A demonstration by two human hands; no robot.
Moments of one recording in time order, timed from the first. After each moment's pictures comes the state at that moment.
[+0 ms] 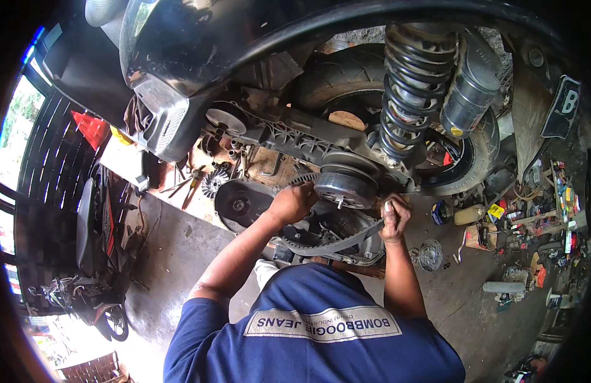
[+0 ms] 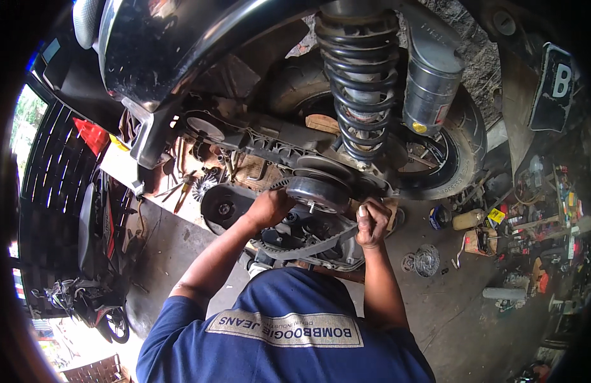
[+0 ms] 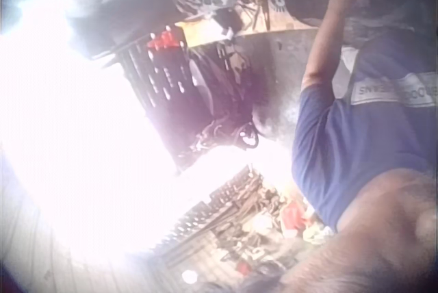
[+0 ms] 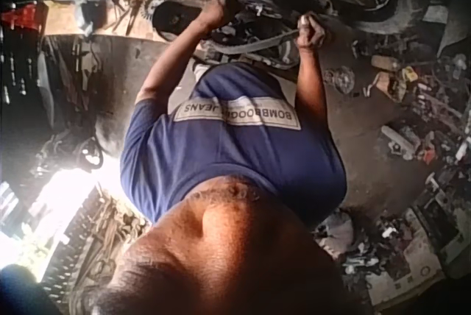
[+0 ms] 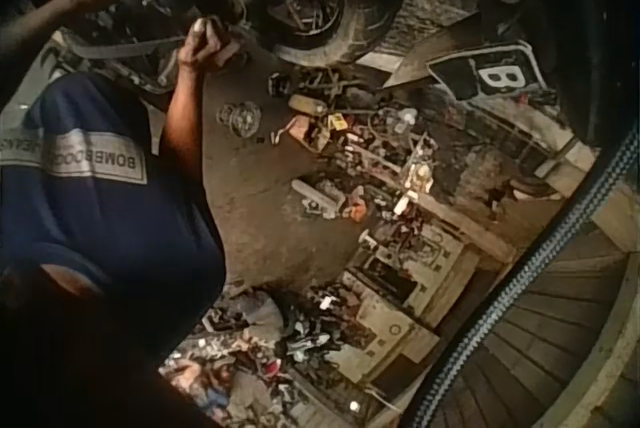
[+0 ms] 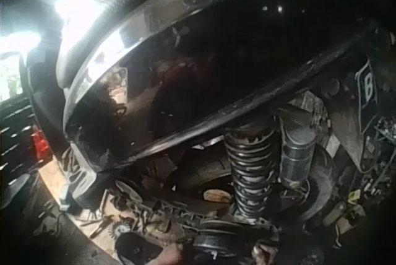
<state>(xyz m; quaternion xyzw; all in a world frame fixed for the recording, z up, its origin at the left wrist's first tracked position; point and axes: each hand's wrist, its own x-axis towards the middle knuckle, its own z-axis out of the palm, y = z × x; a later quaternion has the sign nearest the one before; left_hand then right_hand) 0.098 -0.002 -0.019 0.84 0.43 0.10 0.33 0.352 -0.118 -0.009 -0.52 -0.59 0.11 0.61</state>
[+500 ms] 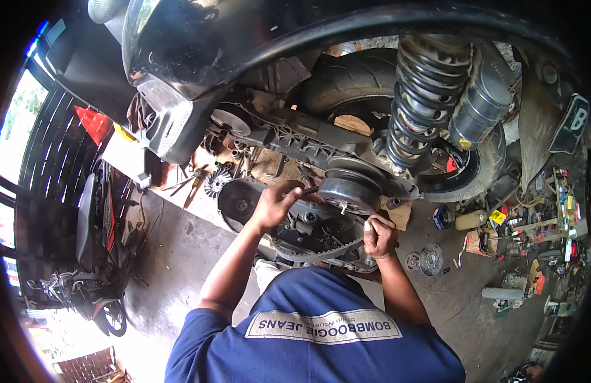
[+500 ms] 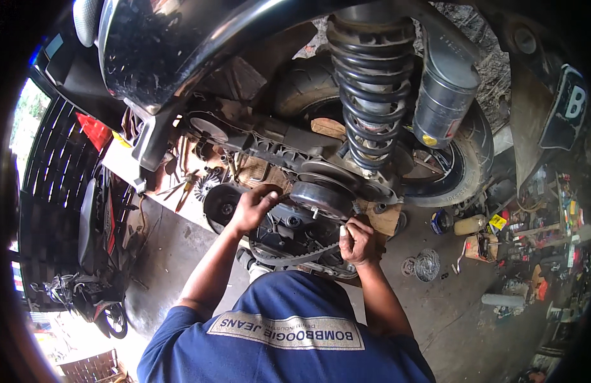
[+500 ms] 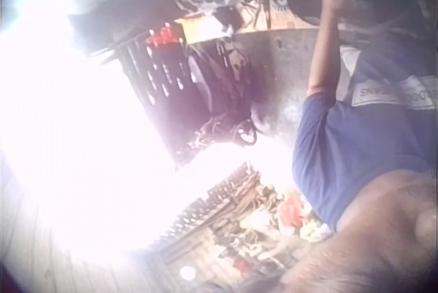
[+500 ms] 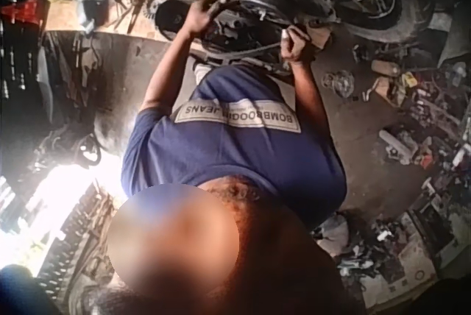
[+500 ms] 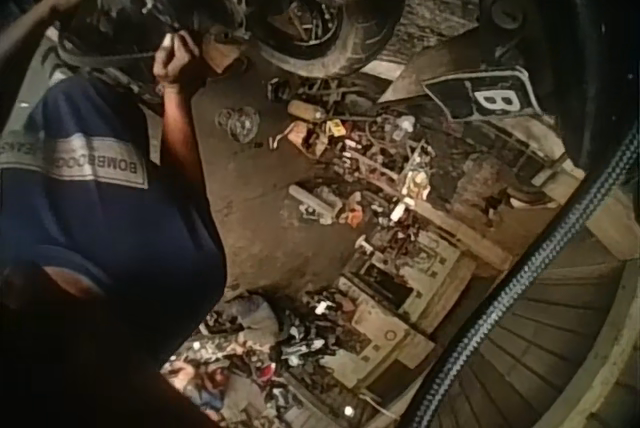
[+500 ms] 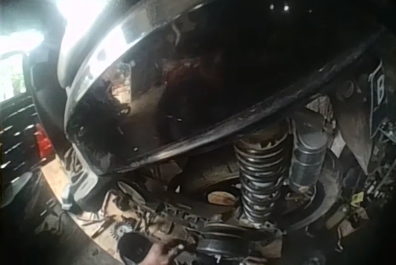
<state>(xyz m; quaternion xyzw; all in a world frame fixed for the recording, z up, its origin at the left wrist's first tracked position) 0.055 0.001 -0.023 0.69 0.44 0.28 0.51 0.328 -0.134 -0.028 -0.52 -0.68 0.09 0.51</state>
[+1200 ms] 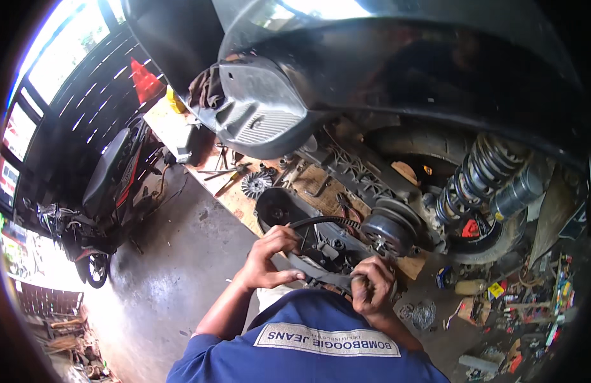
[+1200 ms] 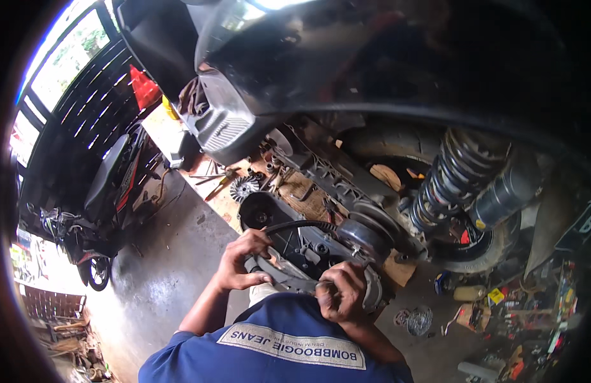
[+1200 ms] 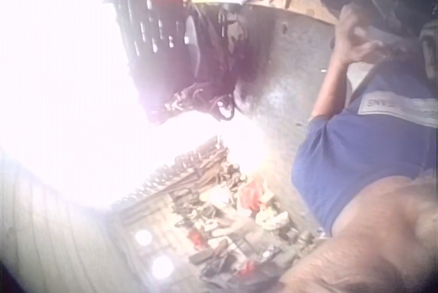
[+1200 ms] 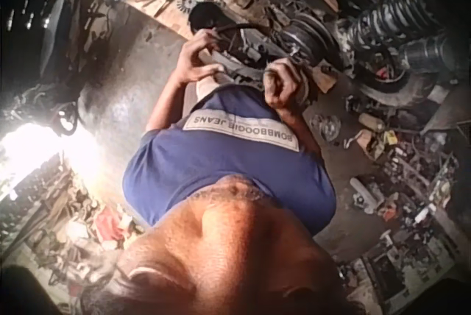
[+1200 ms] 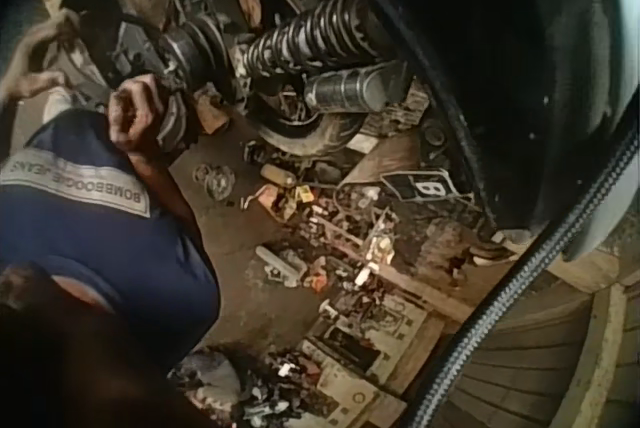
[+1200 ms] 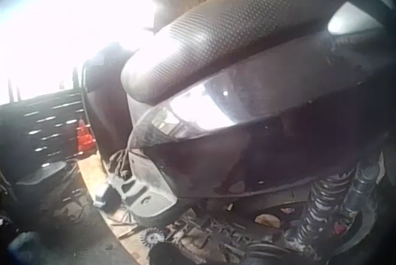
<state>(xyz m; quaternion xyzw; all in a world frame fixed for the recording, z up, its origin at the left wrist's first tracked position) -0.029 -0.097 0.056 0.75 0.32 0.46 0.36 0.239 -0.141 0.086 -0.44 -0.75 0.18 0.46</state>
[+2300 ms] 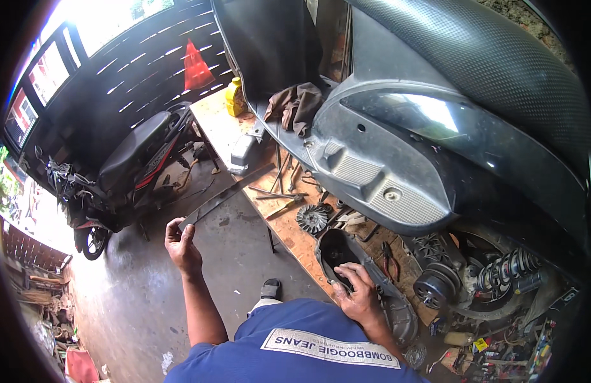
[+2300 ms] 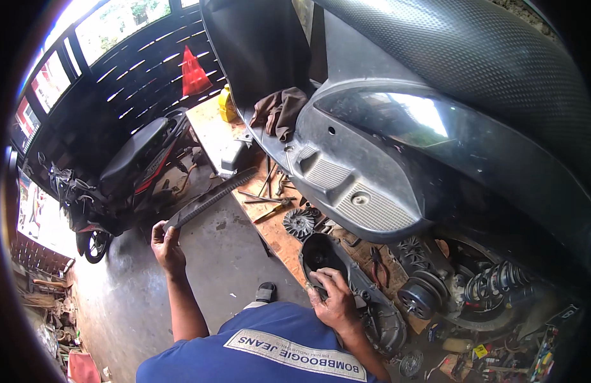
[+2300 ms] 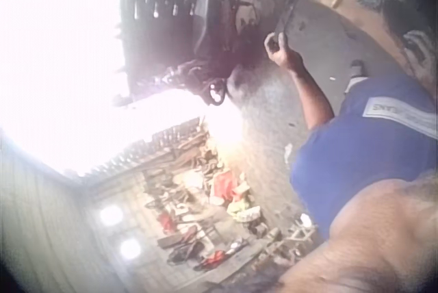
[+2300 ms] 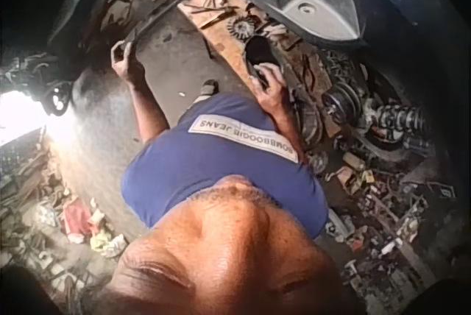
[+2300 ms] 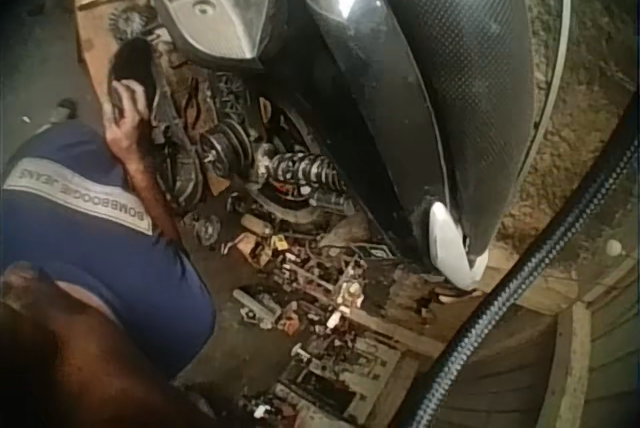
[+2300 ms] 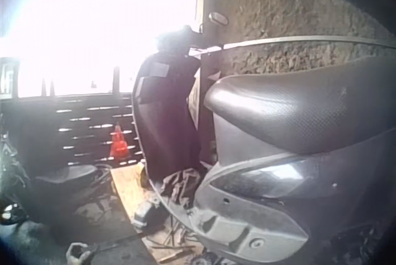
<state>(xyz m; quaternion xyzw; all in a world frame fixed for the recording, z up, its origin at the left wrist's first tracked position) -0.339 -0.116 0.012 0.27 0.47 0.82 0.16 0.075 -0.076 0.072 -0.43 -0.78 0.33 0.32</state>
